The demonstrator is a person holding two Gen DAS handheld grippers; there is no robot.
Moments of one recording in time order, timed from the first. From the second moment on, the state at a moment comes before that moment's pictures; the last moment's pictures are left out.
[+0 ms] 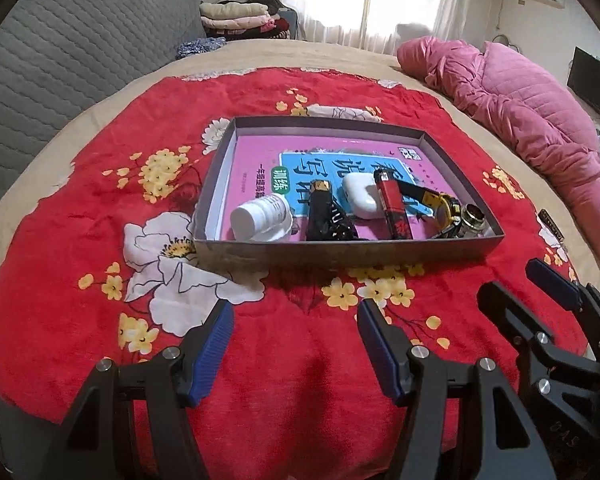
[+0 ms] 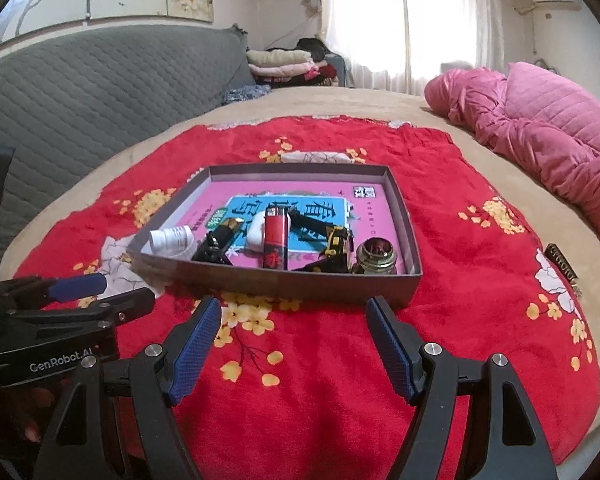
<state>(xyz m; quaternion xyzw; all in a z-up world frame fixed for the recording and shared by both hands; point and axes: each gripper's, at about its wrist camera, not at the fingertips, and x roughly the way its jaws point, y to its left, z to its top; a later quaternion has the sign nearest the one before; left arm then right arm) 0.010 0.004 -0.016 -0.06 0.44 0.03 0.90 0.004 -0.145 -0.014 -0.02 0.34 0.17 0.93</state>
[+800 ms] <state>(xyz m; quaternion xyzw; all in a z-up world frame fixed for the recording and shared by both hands) 0.015 0.010 -0.025 -0.07 0.45 0.04 0.89 0.013 -0.147 -0.023 -0.01 0.34 0.16 0.93</state>
